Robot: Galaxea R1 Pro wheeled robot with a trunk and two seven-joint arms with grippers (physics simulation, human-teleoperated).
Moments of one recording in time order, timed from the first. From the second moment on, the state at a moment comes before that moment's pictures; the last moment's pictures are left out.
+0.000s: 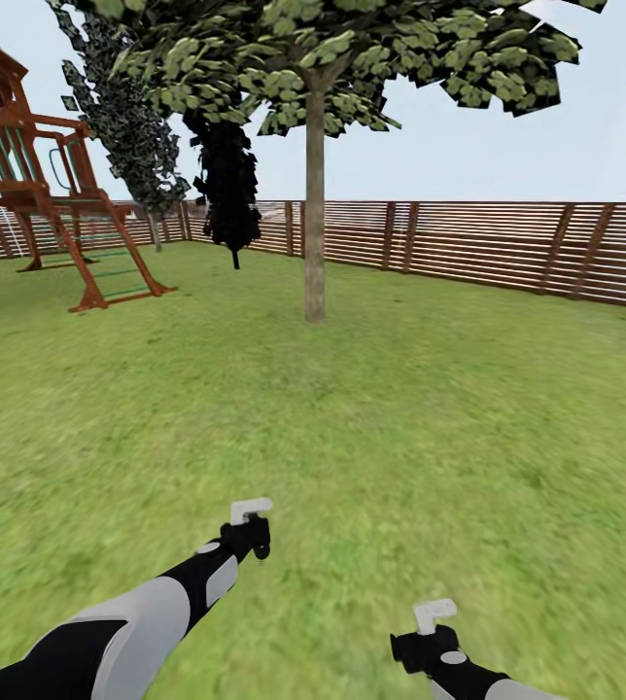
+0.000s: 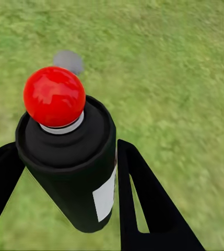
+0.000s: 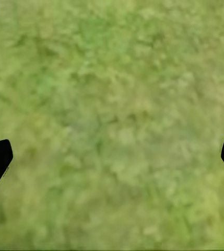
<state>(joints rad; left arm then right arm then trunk) -0.84 -0.13 0.09 -0.04 0.07 -0.16 -0.07 -0.62 0.04 -0.06 0.06 0.22 -0.17 -0.08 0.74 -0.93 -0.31</state>
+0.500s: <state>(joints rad) -0.84 -0.13 0.09 -0.04 0.07 -0.16 -0.07 -0.62 0.05 -0.06 0.06 0.22 -0.17 -0.08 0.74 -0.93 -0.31</state>
